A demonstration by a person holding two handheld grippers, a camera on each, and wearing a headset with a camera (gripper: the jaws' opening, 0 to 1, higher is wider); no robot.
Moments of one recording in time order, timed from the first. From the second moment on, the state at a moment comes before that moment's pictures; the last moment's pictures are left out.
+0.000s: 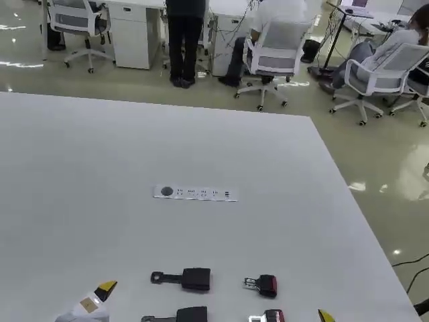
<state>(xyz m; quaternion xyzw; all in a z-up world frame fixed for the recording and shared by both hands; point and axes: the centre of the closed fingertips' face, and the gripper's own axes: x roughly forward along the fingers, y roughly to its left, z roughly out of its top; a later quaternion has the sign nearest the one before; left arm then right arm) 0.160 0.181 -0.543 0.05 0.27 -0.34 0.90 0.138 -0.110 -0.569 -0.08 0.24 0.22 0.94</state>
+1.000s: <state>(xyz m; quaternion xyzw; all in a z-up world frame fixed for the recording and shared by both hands) 0.166 0.175 -0.541 0.05 0.27 -0.34 0.90 0.146 -0.109 -0.569 -0.08 0.24 0.22 0.94</state>
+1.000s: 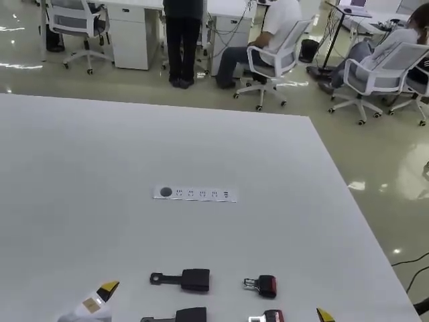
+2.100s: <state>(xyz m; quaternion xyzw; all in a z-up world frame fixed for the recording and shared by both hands) 0.158 0.186 -0.537 0.05 0.26 -0.34 0.90 0.139 -0.101 -0.566 -0.09 0.24 0.23 0.94</state>
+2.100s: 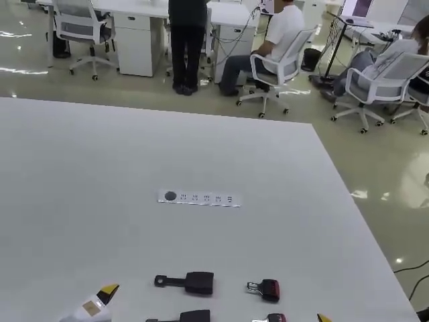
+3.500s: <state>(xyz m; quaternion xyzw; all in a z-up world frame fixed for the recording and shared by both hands) 0.171 0.170 -0.584 0.04 0.30 -0.35 0.88 0.158 -0.097 -0.597 -0.08 0.28 0.25 0.92</state>
